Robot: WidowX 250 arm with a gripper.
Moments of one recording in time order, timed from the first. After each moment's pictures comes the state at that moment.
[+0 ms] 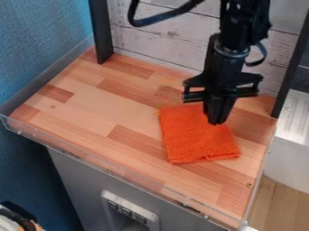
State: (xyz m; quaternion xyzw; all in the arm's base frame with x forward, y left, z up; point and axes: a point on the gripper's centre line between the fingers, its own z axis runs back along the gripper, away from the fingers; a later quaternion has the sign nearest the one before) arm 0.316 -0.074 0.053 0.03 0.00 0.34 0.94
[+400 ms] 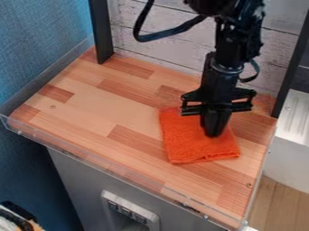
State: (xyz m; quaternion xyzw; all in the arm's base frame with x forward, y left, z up) arm 0.317 -0.071 0.027 0.03 0.02 0.35 0.94
